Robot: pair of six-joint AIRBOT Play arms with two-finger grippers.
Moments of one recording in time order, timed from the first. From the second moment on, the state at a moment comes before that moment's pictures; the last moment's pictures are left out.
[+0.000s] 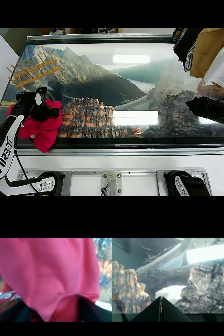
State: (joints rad) left arm 0.09 -1.43 1.01 1.72 -1.07 -1.71; right arm -0.17 -0.63 1.08 -1.18 1.29 1.64
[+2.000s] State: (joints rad) left arm -0.22 -1.75 1.30 0.92 -0.98 -1.61; right arm -0.17 -0.69 1.06 -1.18 1.32 1.64
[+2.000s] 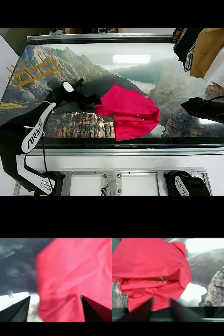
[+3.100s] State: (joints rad) left arm -0.17 -1.69 1.42 0.91 -1.00 -1.50; right arm 0.11 -1.19 0.56 -0.87 0.74 1.52
